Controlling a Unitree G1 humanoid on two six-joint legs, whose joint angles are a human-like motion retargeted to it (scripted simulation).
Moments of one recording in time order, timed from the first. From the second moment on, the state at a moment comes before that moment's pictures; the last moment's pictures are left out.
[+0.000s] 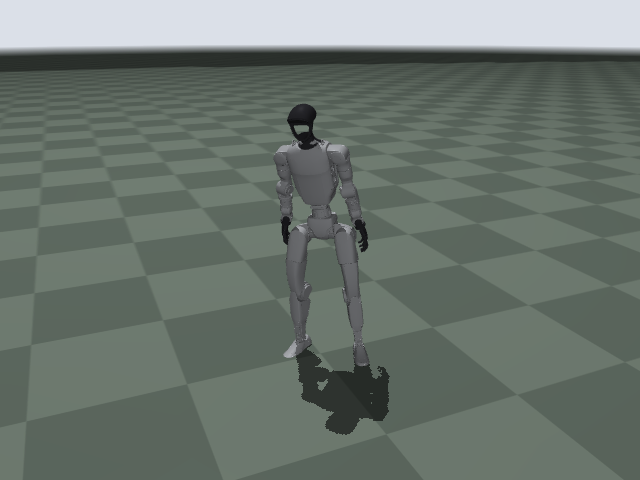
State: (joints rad) left arm 0.07 0.03 0.34 1.63 -0.16 -0.05 0.12; right arm 0.11 -0.18 -0.32 1.51 -0.54 0.02 -0.13; waist -0.07 0.01 0.19; left_leg -0.08 0.13 0.39 0.11 -0.12 -0.08; right_leg -0.07 -0.19 -0.29 0.07 0.05 0.09
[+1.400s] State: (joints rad) left arm -0.10 0.06 0.28 1.57 -0.10 0.04 0.04; right arm 0.02 -0.16 -0.23 1.47 -0.59 -0.03 -0.10; waist -0.03 0.01 0.14; left_leg -0.07 0.15 0.40 0.10 -0.14 -0.09; right_leg -0.07 -0.18 -0.29 0.10 0.01 0.08
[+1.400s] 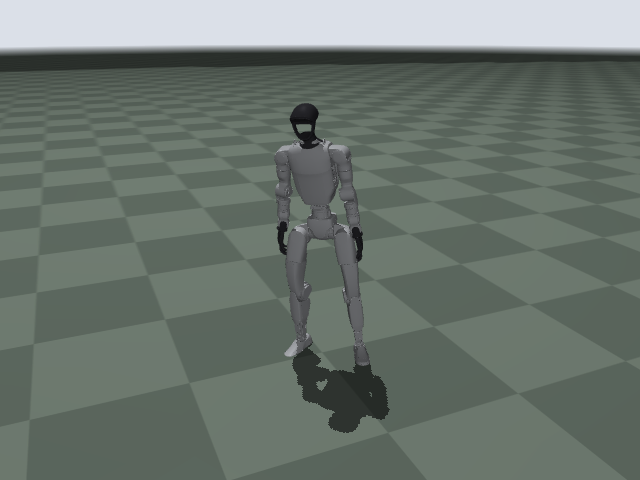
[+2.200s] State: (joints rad) left arm -0.01 0.08 0.22 1.47 0.07 -0.03 0.14; right arm -0.02 -0.16 -0.30 1.38 -0.59 -0.06 0.11; waist -0.05 0.03 0.07; left_leg -0.11 0.12 0.37 0.06 -0.14 -0.10; right_leg -0.12 -0.20 -0.27 0.02 0.07 0.09
